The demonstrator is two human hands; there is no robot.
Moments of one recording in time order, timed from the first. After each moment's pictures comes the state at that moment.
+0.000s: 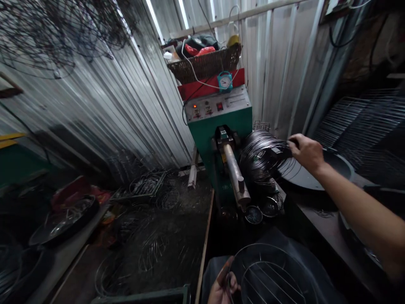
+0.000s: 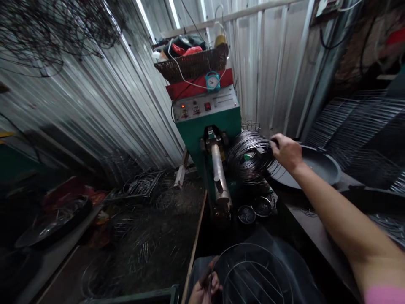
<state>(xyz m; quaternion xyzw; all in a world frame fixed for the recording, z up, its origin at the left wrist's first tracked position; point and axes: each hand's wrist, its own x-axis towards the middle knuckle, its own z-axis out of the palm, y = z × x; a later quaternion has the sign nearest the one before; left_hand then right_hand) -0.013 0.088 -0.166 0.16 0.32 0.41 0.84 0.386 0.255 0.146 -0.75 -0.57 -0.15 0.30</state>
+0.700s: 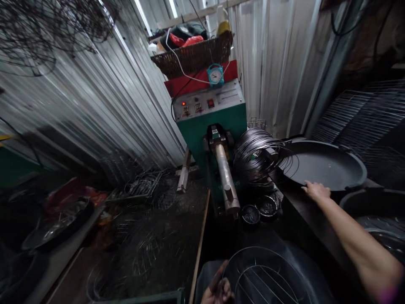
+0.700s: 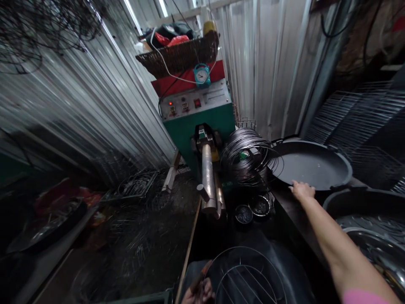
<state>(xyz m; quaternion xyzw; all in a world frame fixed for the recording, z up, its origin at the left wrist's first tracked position) -0.019 0.099 -0.195 0.19 0.25 0.34 0.89 0.509 0.247 -0.055 -0.89 -0.45 0.07 0.07</state>
